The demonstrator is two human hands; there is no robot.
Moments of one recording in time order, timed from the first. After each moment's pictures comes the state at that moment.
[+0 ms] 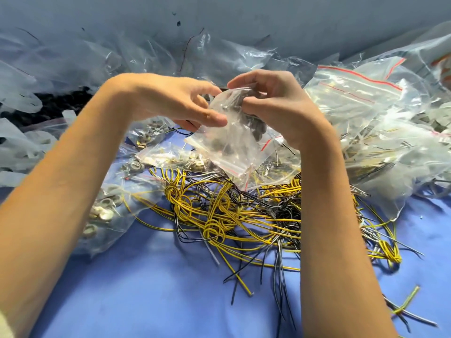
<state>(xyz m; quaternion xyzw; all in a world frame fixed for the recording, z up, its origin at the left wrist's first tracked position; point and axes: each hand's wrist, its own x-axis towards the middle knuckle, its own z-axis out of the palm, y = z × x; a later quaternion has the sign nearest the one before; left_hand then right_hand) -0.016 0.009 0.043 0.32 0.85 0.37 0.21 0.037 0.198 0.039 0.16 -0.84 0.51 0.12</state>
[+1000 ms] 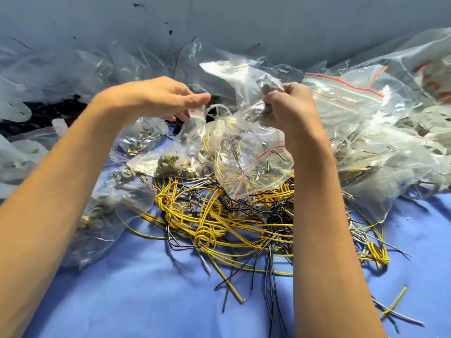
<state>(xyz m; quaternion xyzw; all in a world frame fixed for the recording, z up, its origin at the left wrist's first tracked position) -0.031 0.006 0.041 0.22 0.90 0.36 0.07 0.017 0.223 0.034 -0.07 -0.76 0.61 0.22</state>
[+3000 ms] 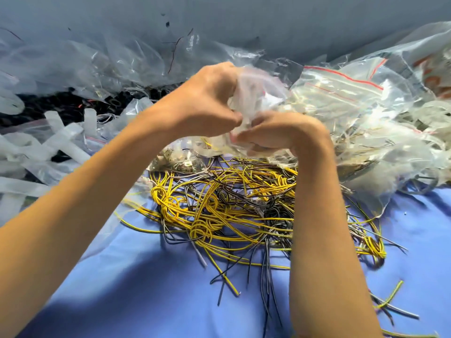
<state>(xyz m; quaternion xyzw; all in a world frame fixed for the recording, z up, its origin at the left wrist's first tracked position) 0.028 0.067 0.048 0.38 0.85 0.34 -0.11 0.051 0.216 0.039 0.04 -0.95 0.29 -0.10</state>
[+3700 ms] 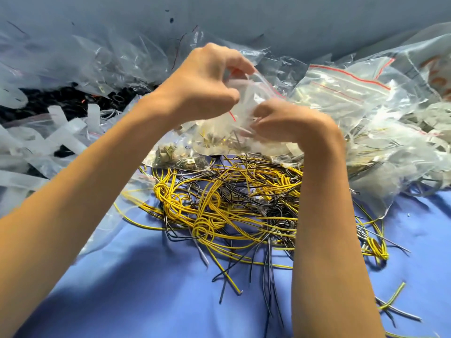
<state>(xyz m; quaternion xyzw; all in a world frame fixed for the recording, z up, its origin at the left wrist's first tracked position) 0.022 0.062 0.054 0.32 0.85 0.40 -0.13 0.041 0.218 0.045 0.05 -0.99 0.16 -0.04</state>
